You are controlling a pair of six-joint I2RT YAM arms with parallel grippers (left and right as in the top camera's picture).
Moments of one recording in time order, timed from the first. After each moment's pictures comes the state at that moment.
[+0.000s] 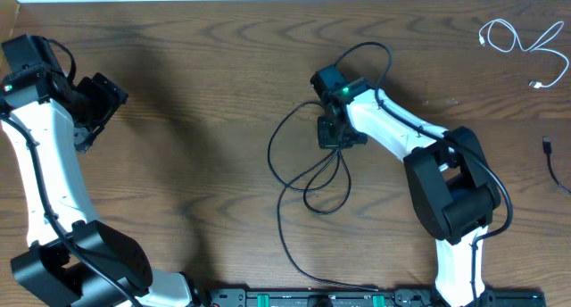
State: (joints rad) left arm 0.45 1.66 1.58 -1.13 0.11 -0.48; right arm 0.52 2.12 1.50 -0.87 -0.02 0.50
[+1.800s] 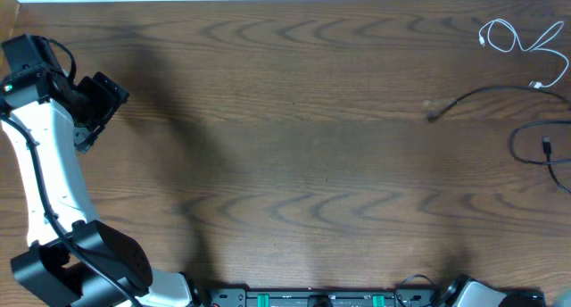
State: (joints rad) left arm 0.45 1.66 1.58 -1.13 0.12 -0.49; right arm -0.56 1.41 1.71 -1.13 -0.02 0.21
